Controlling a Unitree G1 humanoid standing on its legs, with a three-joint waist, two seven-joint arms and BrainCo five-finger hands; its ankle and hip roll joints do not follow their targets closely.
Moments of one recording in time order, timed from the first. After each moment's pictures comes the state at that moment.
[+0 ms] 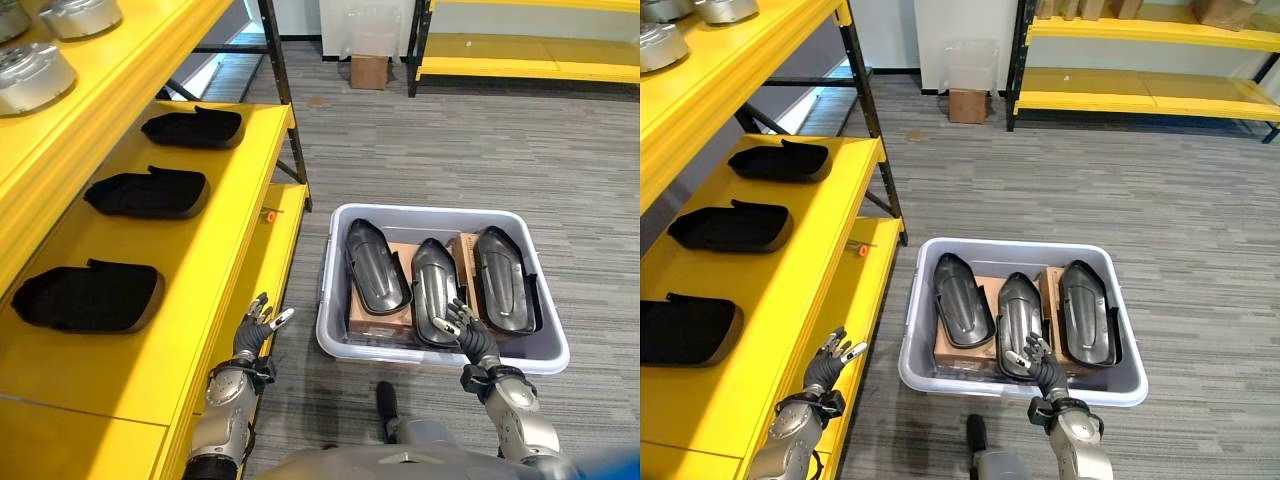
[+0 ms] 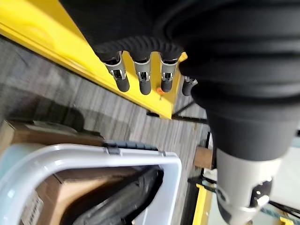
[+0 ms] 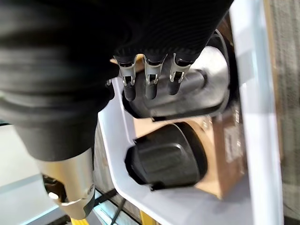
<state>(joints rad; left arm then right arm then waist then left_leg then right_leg) 0.16 0.10 0.07 0.26 -0.29 0.06 -0.02 0.15 -0.13 -0.07 0.31 0.29 0.07 0.12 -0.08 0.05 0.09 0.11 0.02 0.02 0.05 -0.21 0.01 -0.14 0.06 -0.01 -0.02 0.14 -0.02</state>
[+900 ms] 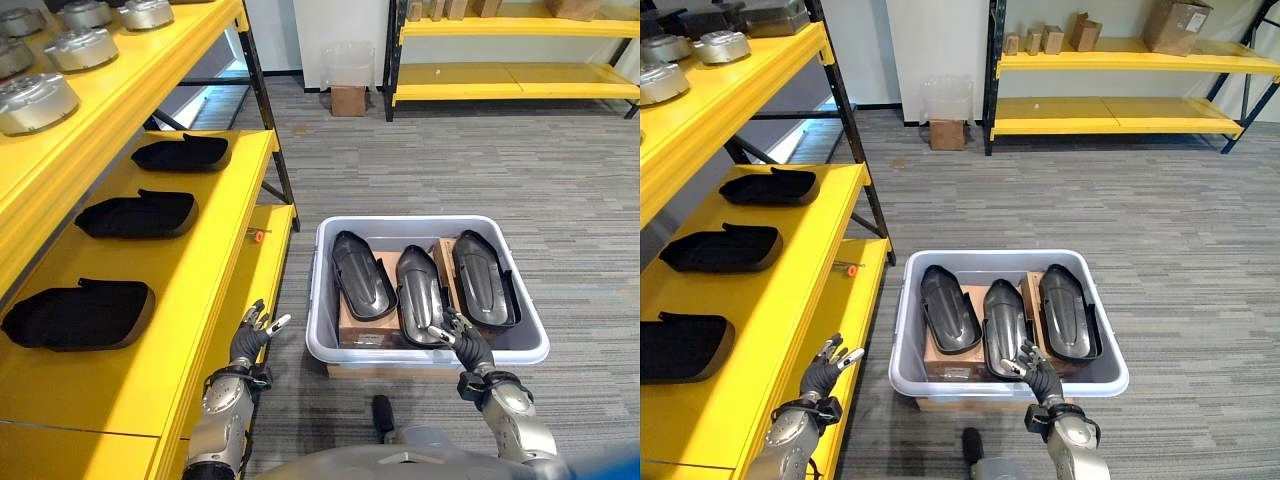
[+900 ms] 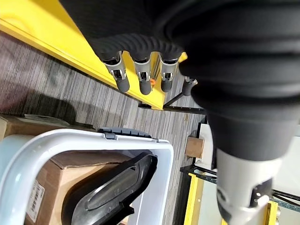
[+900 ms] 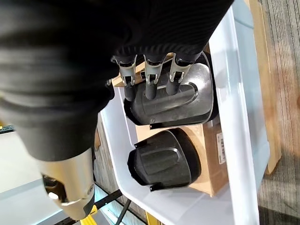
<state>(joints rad) 0.19 0.10 0.08 0.26 -0.30 0.06 -0.02 0.16 -0.13 -0.03 0.35 0.29 0.07 0.13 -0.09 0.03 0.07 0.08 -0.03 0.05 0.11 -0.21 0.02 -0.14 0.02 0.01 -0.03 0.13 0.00</state>
